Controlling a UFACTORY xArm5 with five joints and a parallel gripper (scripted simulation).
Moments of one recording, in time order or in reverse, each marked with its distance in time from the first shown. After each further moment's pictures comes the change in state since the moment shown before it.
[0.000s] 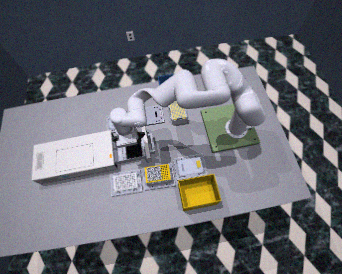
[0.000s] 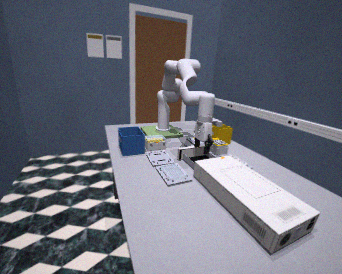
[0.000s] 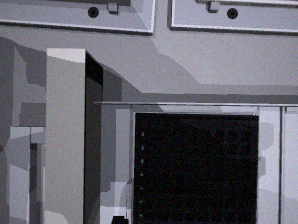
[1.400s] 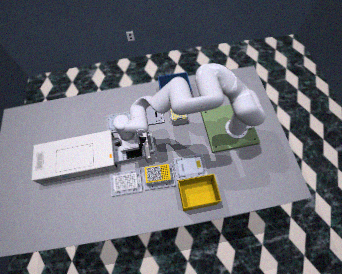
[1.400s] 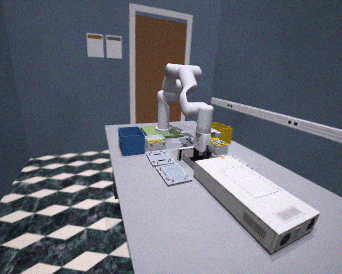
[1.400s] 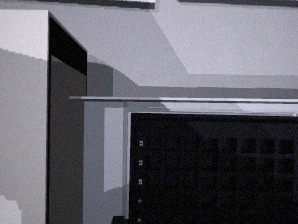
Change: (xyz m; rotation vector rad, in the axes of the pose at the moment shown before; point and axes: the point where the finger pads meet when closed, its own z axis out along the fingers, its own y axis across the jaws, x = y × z) arm -0.001 0.000 0.058 0.000 0.000 0.000
